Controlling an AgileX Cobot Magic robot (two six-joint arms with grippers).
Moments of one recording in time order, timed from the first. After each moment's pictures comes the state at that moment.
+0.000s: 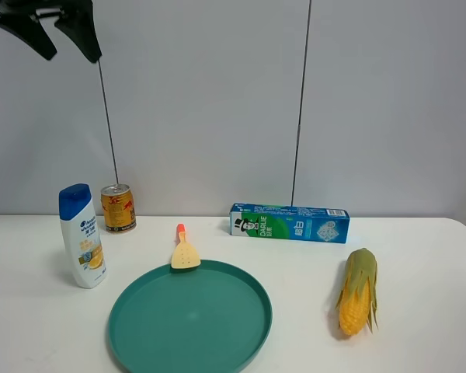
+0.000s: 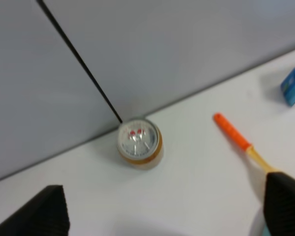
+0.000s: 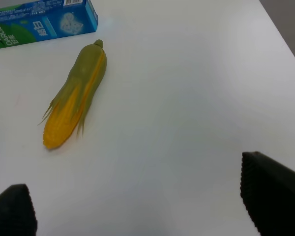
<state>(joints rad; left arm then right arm) -0.09 1.92 -2.23 -0.11 1.21 0.25 0.04 0.00 -0.50 -0.01 1.06 0.11</state>
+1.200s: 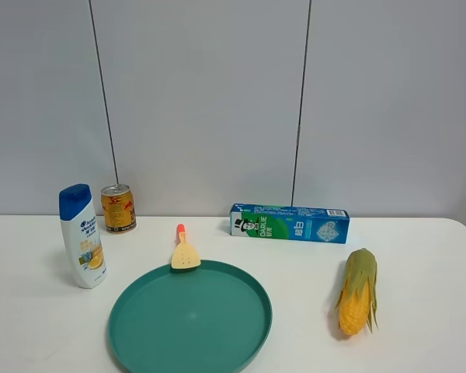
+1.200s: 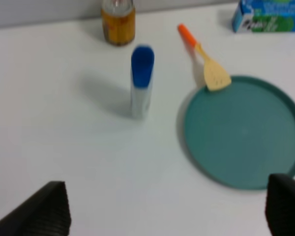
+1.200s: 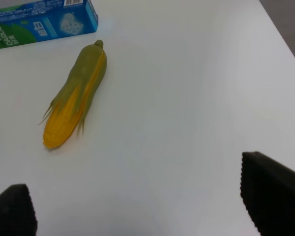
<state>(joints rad) -0.09 0.80 -1.20 -0.10 1.22 0.00 0.04 0.00 -0.50 -0.01 1.06 0.11</state>
